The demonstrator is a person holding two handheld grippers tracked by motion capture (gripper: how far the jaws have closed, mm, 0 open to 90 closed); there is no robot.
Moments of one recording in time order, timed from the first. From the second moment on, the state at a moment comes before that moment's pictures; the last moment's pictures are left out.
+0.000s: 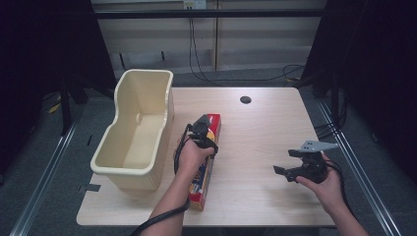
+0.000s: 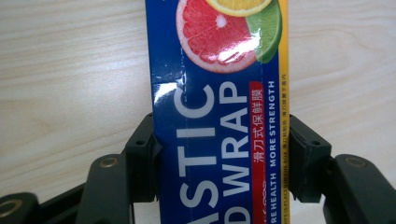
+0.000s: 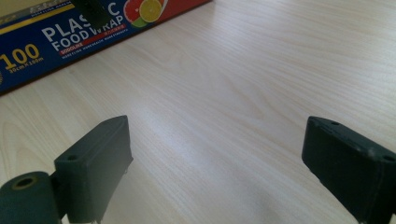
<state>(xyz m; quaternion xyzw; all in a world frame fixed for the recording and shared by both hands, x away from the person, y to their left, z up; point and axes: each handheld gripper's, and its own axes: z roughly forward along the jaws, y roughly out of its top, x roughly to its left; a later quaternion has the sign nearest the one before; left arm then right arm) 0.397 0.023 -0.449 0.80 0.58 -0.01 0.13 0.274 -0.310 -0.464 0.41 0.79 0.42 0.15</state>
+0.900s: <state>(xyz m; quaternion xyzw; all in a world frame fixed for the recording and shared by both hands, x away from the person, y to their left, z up) 0.404 0.036 -0.354 0.82 0.56 -0.04 0.12 0.274 -0.308 -0.465 0.41 0.80 0.42 0.15</state>
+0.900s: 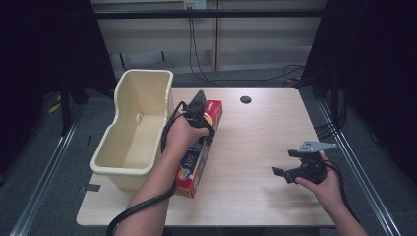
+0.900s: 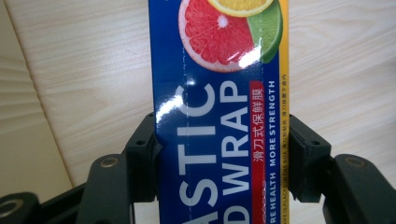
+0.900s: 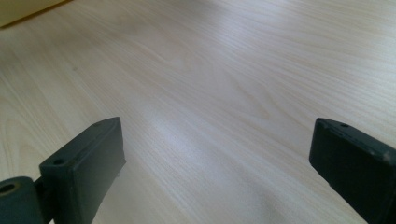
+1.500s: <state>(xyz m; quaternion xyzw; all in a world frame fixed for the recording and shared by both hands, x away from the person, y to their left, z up) 0.405 0.053 -0.305 0.82 0.55 -0.03 0.12 0.275 -0.308 -0.466 0.41 0.80 0.42 0.14</state>
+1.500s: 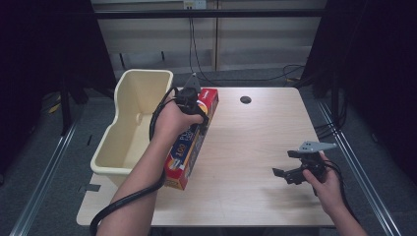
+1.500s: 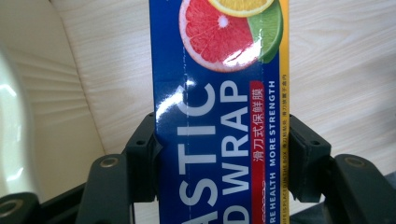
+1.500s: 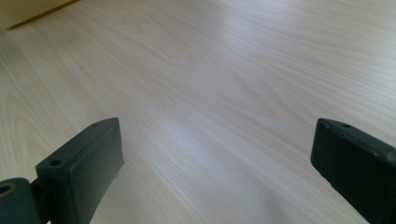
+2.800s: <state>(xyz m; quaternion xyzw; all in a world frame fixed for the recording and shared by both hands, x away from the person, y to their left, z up) 0.407 0.100 -0.256 0.80 0.58 -0.02 0.13 0.274 -0.307 -0.466 0.40 0.80 0.42 0.14</state>
